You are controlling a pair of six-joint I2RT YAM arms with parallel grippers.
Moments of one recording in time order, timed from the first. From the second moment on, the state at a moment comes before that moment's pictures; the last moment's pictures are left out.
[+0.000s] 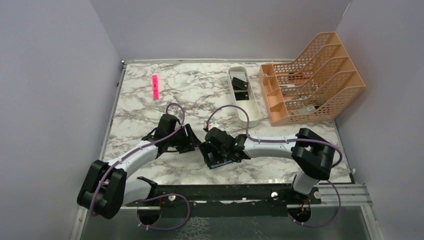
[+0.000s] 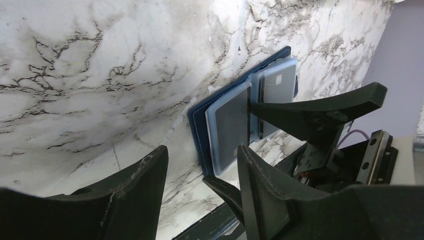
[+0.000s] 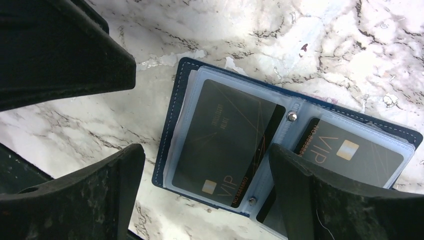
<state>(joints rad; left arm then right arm) -0.40 1.18 0.48 -0.13 0.45 -0.80 1.11 1.70 0.96 -0.22 0.15 0.50</state>
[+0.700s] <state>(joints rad) -0.40 1.19 0.47 -0.13 0.45 -0.79 1.11 1.72 0.97 -0.23 0.22 0.51</state>
